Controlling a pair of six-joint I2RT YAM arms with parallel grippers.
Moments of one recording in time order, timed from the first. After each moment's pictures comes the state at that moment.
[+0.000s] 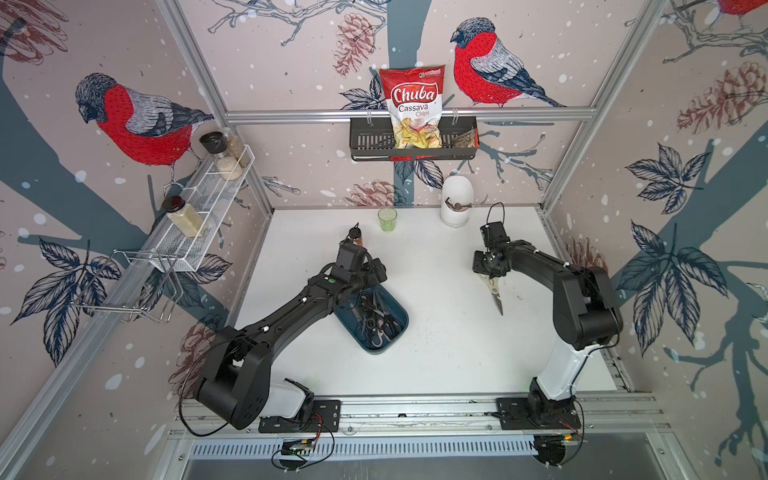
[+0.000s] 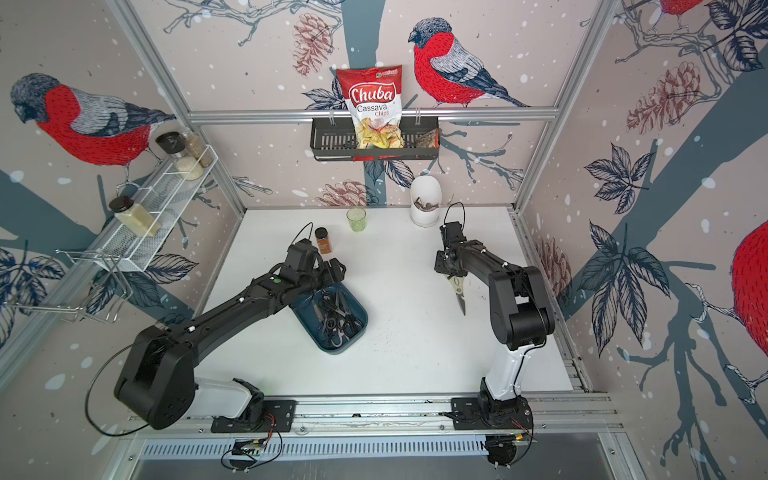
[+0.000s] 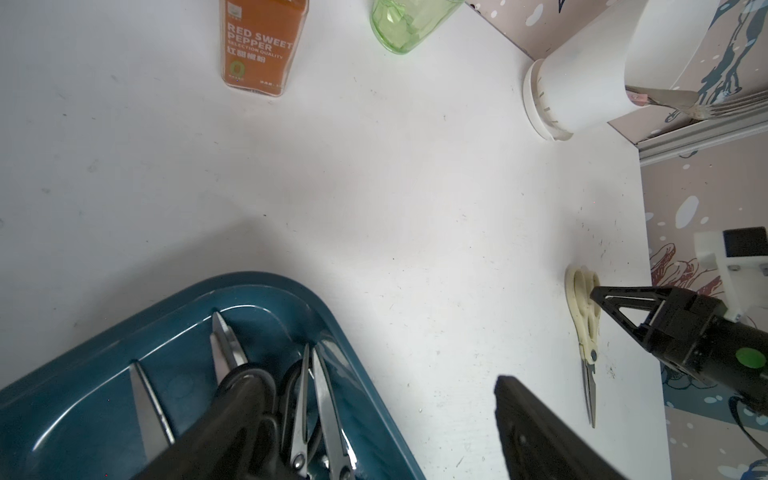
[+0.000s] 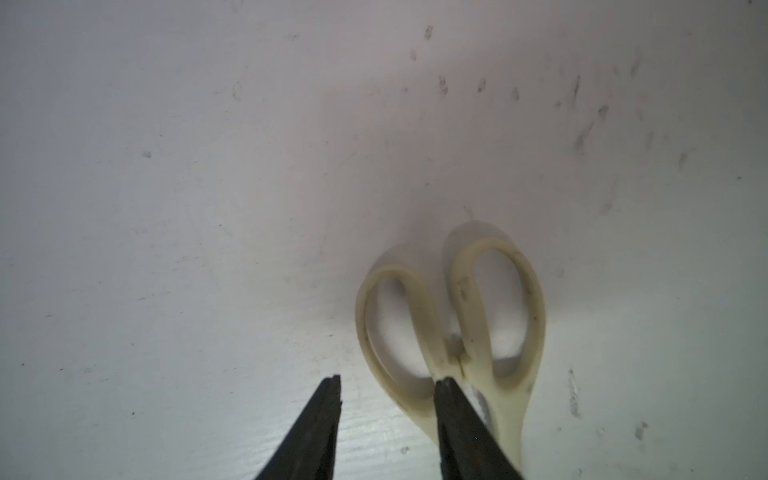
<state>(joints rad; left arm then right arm) -0.48 1.39 0.89 -0.27 0.02 -0.76 0.28 1.86 1.23 -0.52 0.10 0.34</state>
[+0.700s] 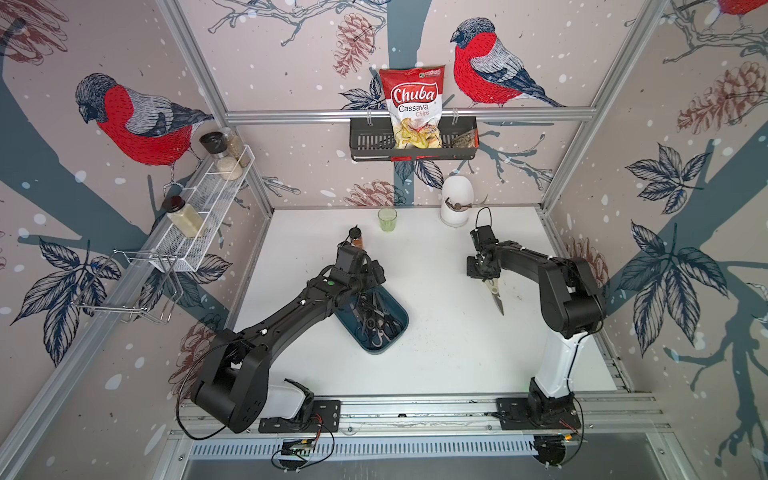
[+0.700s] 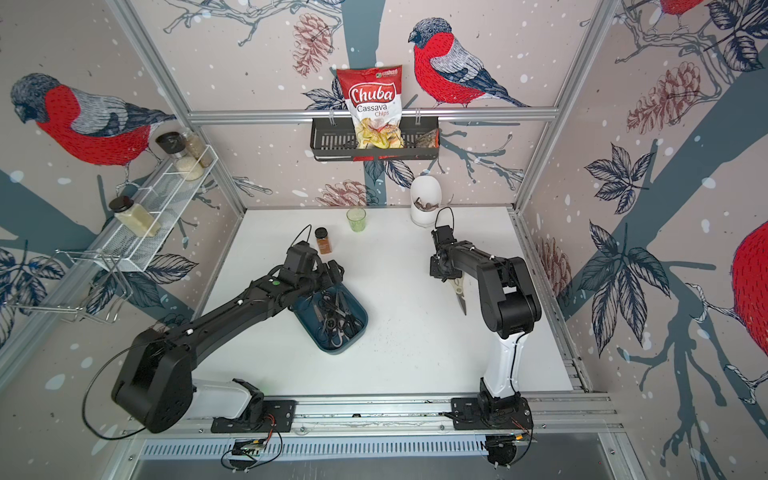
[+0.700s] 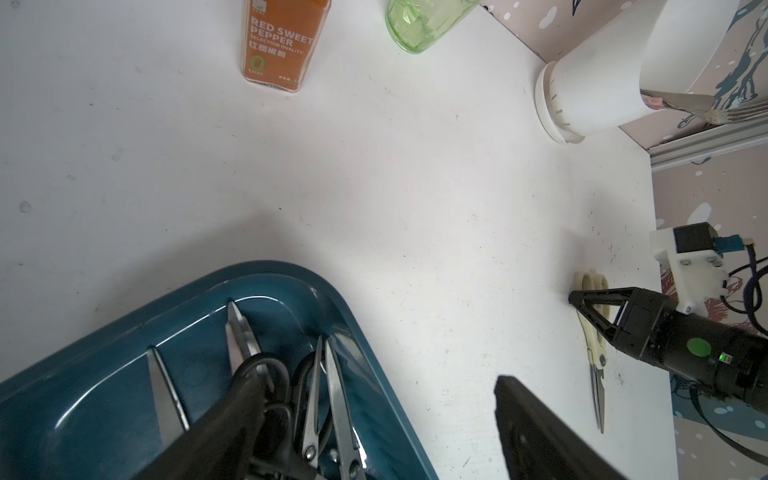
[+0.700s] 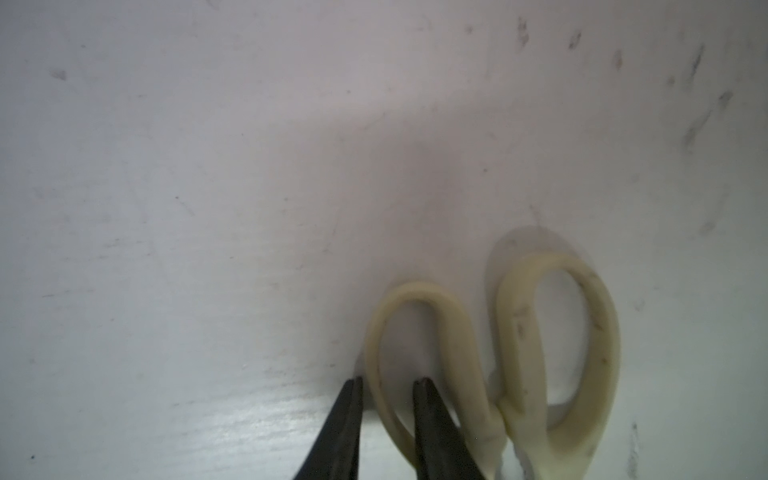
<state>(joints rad) -0.48 1.38 0.87 -0.28 0.00 -0.78 0.30 1.95 1.25 -0.50 0.13 0.28</state>
